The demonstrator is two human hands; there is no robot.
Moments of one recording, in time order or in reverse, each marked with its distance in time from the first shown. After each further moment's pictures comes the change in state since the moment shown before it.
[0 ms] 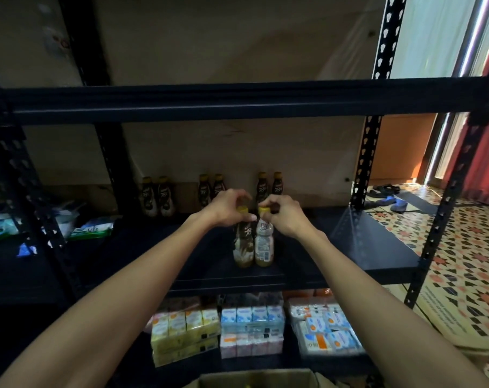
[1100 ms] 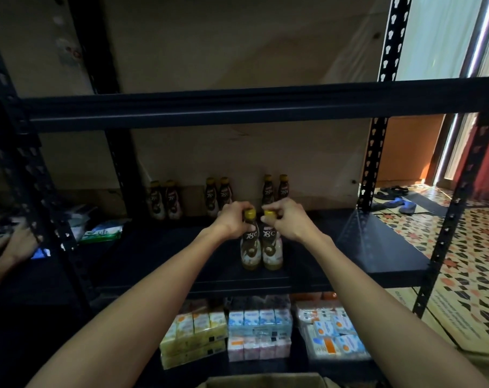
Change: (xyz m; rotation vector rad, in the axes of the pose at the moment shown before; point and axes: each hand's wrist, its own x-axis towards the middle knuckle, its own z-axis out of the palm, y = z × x) left_hand -0.007 -0.009 0.021 0.048 0.041 -0.131; right_hand -0.017 -0.020 -0.004 -0.114 -0.024 -0.008
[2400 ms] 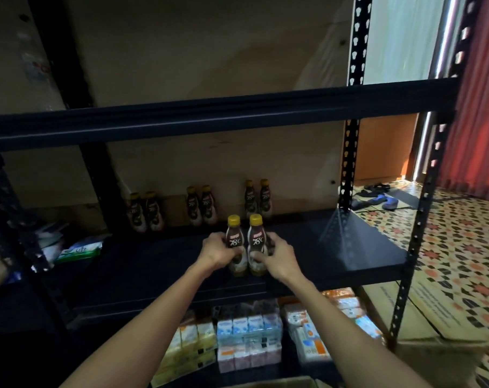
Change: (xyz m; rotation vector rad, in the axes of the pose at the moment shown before) left_hand -0.020 -0.015 0.052 -0.374 -0.002 -0.221; right_hand -0.049 0.049 0.050 0.409 0.091 0.170
